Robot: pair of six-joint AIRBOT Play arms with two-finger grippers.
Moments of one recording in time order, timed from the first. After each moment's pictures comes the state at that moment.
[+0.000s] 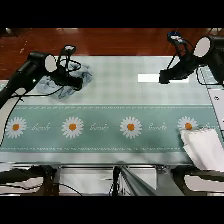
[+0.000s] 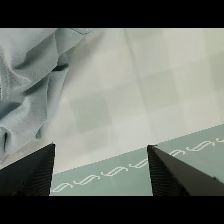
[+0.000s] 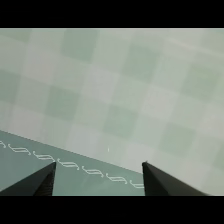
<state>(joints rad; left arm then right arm) -0.28 -1.48 1.35 1.56 -1.08 -1.52 0.11 -1.47 1.50 -1.50 1.29 1.41</state>
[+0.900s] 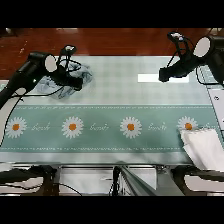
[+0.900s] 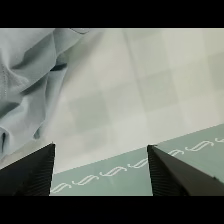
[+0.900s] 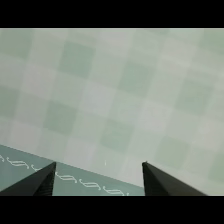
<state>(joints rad) -0.28 -1.49 1.35 1.55 -1.08 -1.52 0.11 -1.47 1.50 -1.50 1.24 1.41</state>
